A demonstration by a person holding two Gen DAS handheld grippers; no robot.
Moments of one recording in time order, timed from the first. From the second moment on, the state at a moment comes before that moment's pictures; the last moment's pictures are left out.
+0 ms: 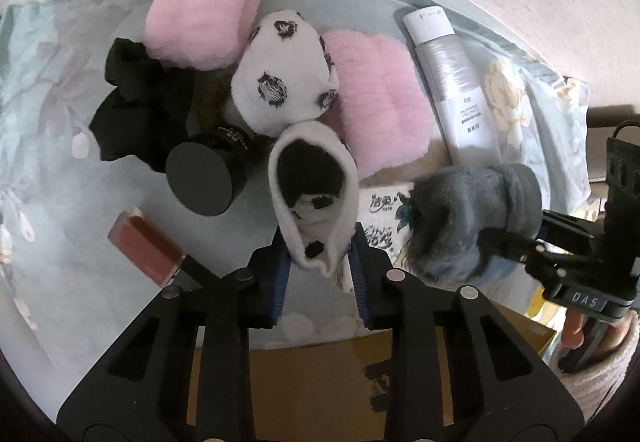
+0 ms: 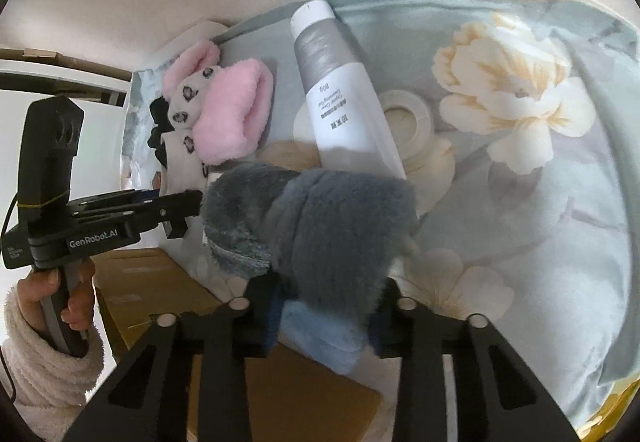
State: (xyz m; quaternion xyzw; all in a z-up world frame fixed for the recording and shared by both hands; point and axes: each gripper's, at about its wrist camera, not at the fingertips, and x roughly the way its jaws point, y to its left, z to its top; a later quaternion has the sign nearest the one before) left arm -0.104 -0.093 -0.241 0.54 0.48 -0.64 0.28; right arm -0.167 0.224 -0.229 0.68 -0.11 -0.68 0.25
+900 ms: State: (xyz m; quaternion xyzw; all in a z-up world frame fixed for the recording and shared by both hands) left arm -0.089 -0.058 -0.097 0.49 0.36 -0.74 0.29; right arm -0.101 0.226 -0.074 0.56 -0.02 -0.79 0.23
